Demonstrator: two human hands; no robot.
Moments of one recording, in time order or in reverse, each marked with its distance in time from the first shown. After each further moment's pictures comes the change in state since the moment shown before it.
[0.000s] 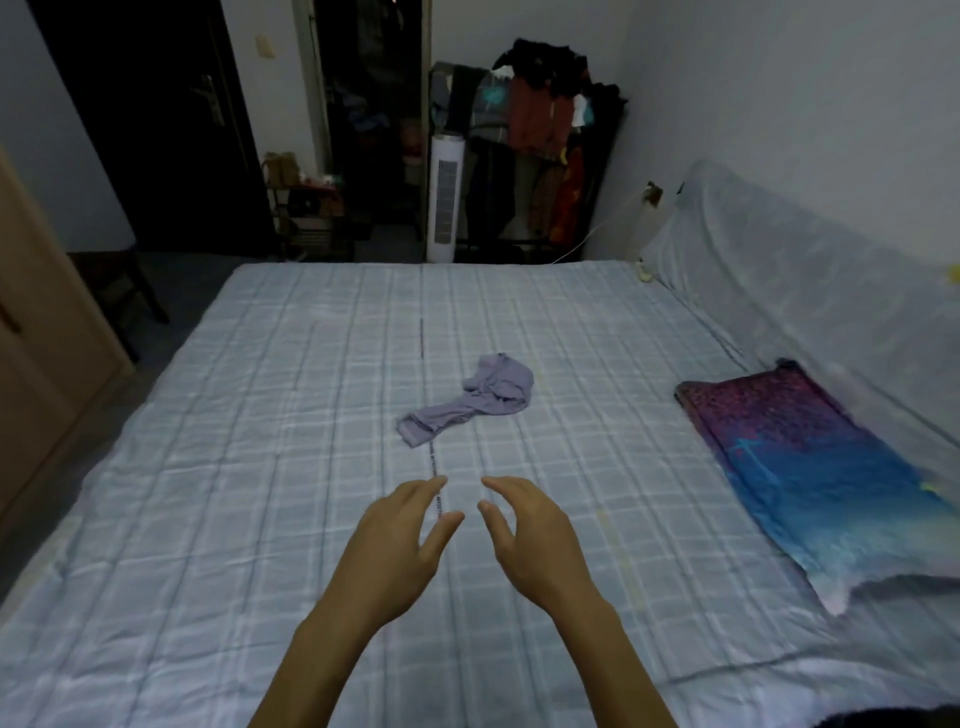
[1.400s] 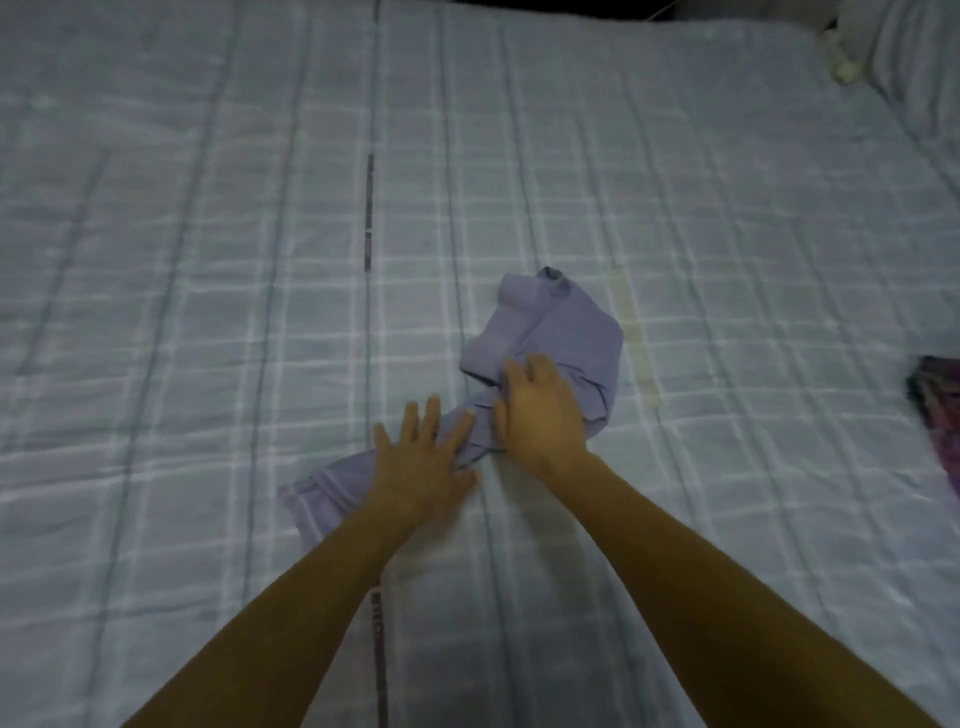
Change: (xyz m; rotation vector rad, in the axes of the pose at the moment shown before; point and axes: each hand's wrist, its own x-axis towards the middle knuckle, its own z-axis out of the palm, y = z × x) left_hand 0.579 -0.356 0.357 0.485 -0.616 -0.217; right_hand 0.554 0.419 0.311 -0.471 -0.255 0.150
